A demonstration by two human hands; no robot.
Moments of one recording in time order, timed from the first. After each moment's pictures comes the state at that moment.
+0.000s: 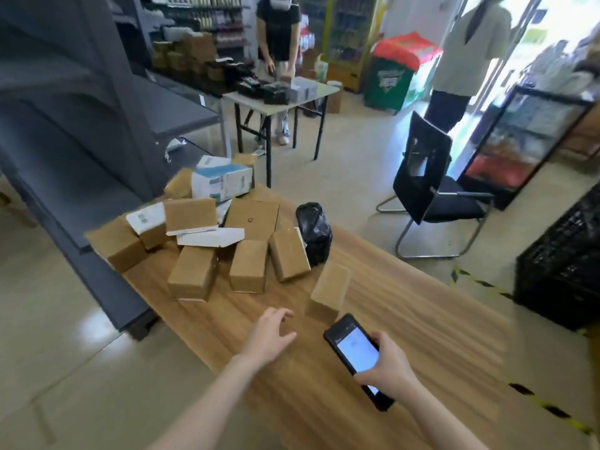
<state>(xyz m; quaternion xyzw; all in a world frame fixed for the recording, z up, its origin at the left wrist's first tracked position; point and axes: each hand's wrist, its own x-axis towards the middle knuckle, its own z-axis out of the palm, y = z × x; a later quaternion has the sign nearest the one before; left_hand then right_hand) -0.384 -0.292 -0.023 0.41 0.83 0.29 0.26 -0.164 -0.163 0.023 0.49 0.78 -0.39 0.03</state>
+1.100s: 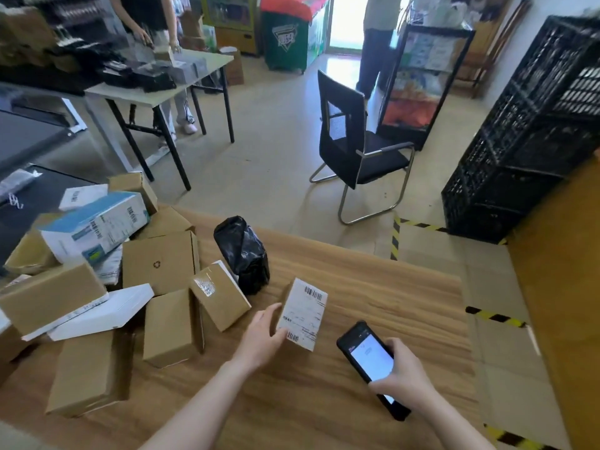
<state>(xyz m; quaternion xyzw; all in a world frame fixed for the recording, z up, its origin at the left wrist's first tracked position) -0.413 -0.122 -0.066 0.47 0.76 0.26 0.37 -0.128 -0.077 -0.006 0.64 0.64 -0.41 -0.03</state>
